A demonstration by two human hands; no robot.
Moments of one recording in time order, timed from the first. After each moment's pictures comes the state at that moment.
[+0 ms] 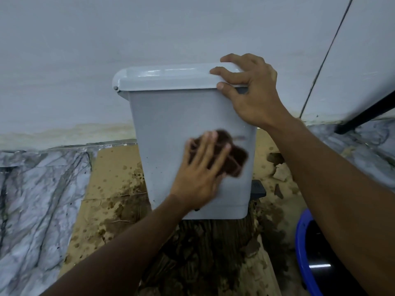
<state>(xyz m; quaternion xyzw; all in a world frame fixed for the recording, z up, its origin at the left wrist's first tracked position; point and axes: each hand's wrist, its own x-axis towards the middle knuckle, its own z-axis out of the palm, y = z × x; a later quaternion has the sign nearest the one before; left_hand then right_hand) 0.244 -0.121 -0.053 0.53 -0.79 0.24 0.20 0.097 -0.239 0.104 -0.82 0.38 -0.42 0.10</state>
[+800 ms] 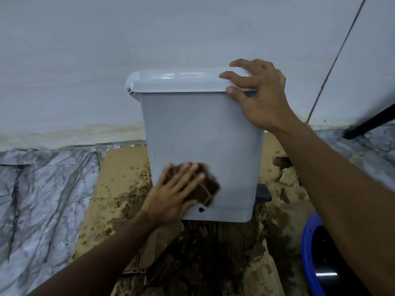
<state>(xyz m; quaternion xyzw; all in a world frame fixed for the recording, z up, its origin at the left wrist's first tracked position) 0.322 -0.073 -0.085 0.50 -0.81 0.28 0.09 0.096 -0.238 0.105 -0.82 0.39 -0.41 0.11</state>
